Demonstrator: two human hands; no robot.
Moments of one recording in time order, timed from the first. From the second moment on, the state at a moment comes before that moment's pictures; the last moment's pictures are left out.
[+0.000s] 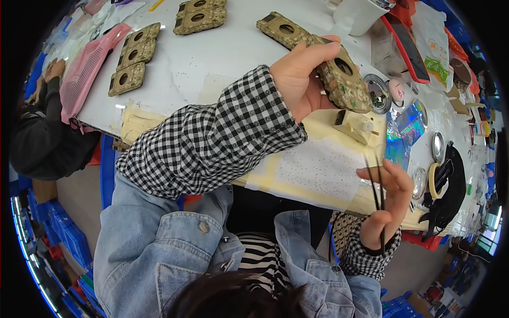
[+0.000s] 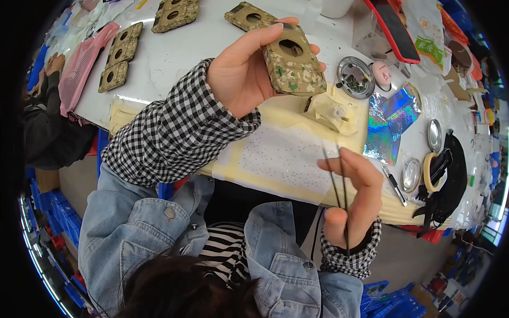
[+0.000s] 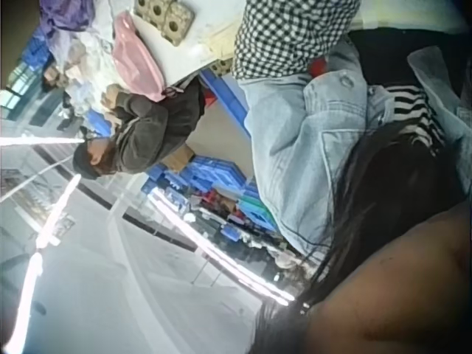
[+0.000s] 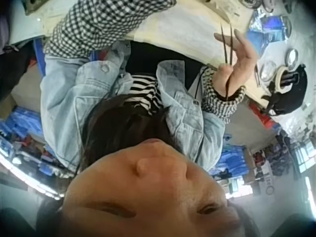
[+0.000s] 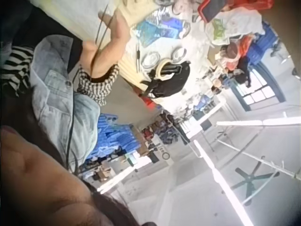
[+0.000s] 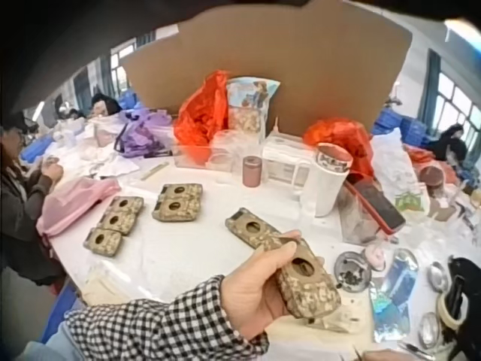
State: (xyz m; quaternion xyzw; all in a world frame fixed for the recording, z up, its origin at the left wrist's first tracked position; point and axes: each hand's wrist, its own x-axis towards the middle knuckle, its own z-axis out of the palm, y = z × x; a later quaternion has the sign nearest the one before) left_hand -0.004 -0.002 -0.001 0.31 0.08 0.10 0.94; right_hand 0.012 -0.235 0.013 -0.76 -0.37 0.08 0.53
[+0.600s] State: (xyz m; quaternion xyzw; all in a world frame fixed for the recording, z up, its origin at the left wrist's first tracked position) left_hand -0.004 0.001 0.000 0.30 0.06 0.09 0.95; right_hand 0.025 -0.176 -0.014 -0.69 -0.37 0.32 0.54
